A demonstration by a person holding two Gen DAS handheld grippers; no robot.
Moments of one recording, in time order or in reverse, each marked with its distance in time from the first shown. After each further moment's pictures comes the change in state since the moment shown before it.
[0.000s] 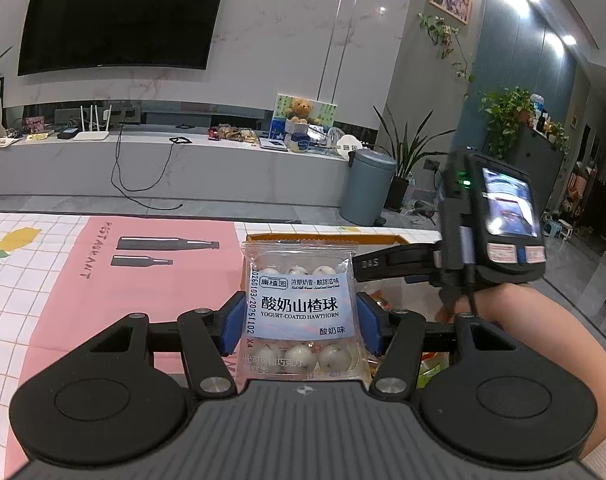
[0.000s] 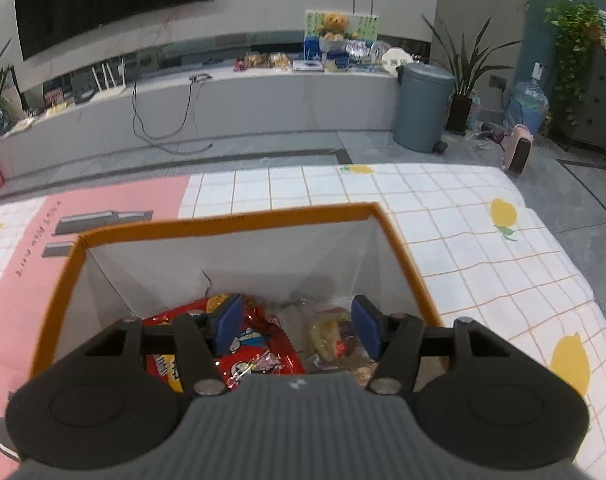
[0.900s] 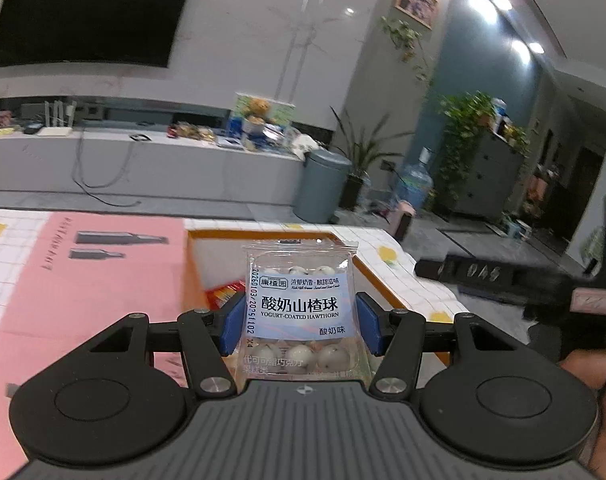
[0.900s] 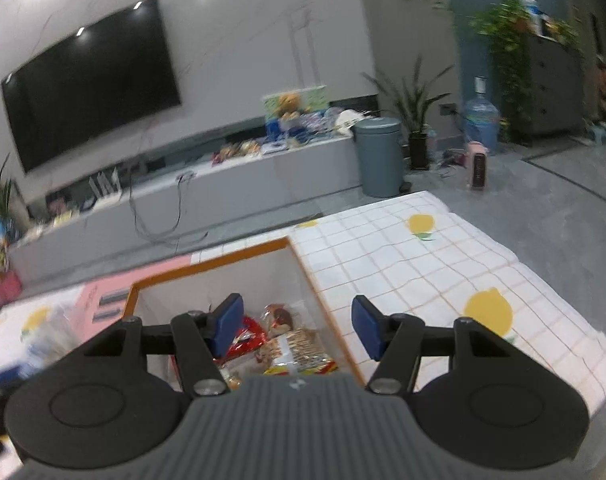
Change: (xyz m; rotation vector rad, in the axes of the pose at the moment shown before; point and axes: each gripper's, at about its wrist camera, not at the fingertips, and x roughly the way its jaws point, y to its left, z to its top) left arm -0.014 -0.031 -0.001 0.005 0.017 -0.142; right arm -0.166 -0.074 -0.070 0.254 -0.250 0.017
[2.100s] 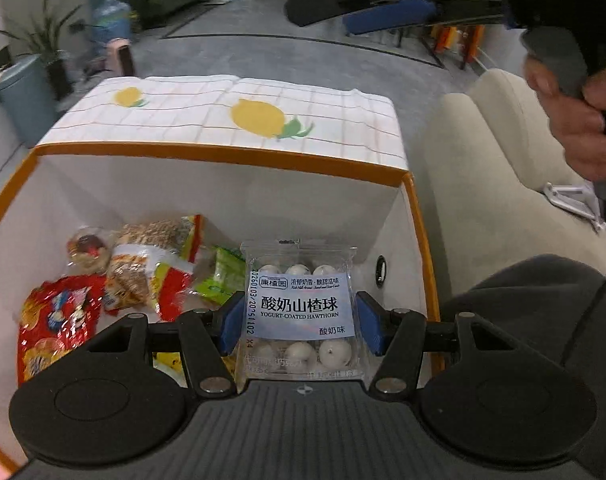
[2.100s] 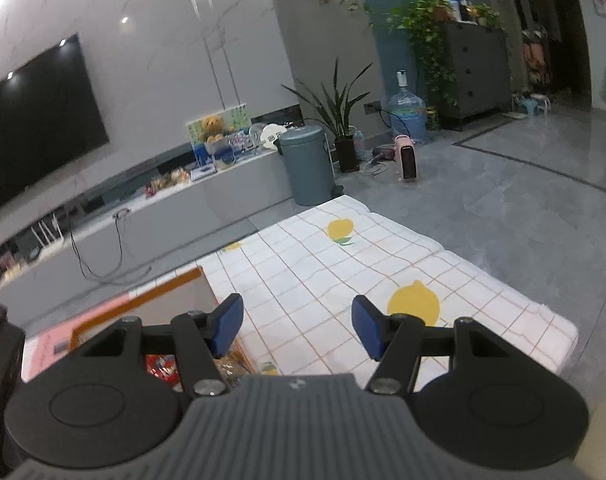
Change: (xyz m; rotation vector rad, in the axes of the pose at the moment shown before) left arm 0.161 -0.043 -0.030 0.807 0.608 -0.665; right arm -0.006 -0.036 0.008 0.099 -0.019 -0.191
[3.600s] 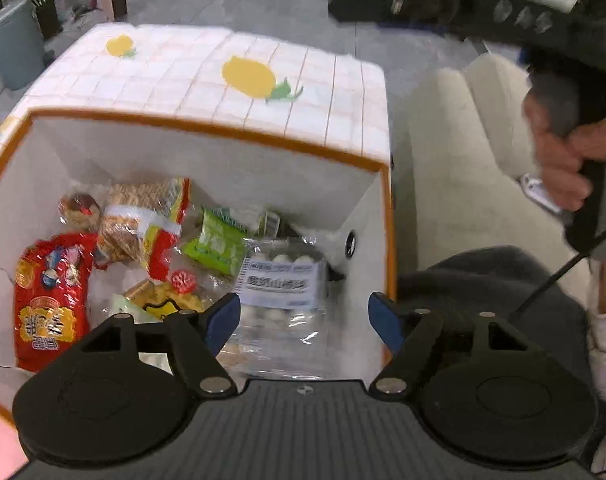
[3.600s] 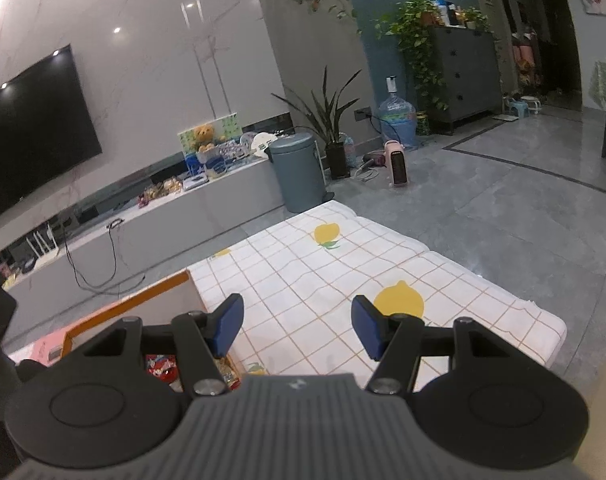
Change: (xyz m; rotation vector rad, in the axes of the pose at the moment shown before) left arm -0.028 0.002 0.026 -0.089 0.163 -0.067; right arm -0.011 -0.024 -0.007 0.067 -0.034 0.009
